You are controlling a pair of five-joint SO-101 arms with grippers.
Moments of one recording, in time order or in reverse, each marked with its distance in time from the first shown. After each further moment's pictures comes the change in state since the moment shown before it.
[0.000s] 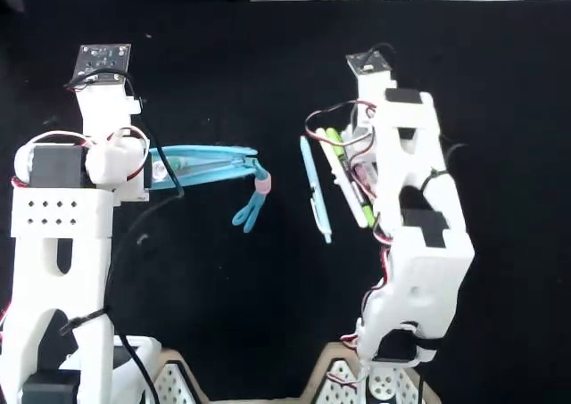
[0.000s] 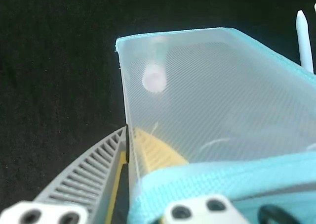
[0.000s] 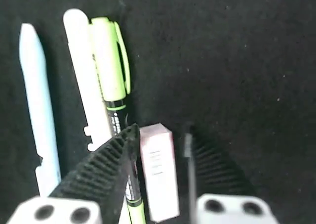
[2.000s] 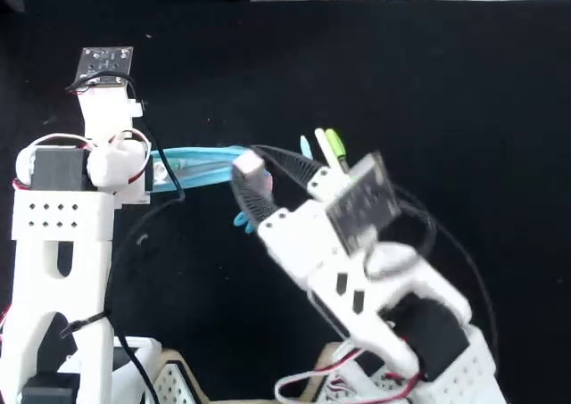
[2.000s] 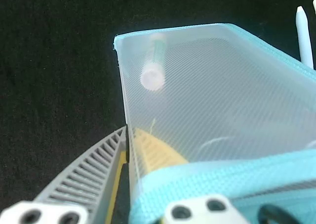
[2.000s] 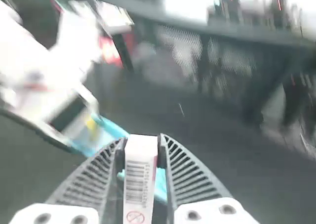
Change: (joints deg) left arm 0.2 0.0 1.0 0.0 0.0; right arm -41.9 -99.3 46.2 -18.3 -11.4
